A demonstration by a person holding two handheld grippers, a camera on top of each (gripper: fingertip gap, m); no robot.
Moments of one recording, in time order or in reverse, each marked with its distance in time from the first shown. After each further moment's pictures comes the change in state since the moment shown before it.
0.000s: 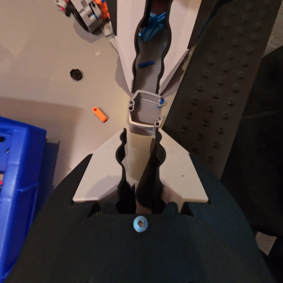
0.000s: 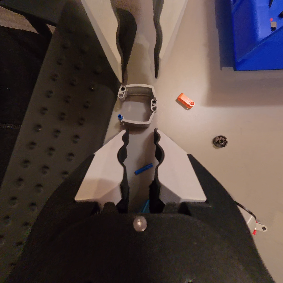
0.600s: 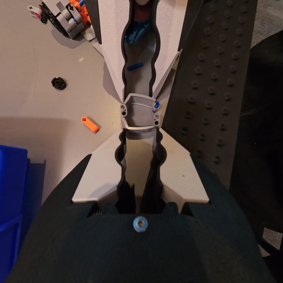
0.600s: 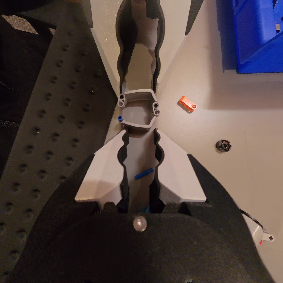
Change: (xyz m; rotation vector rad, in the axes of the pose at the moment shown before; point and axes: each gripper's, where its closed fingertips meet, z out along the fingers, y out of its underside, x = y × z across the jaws) left arm 0.006 0.000 0.018 0.054 0.108 0.066; right arm -0.001 -0.001 0.006 0.017 -0.011 0.000
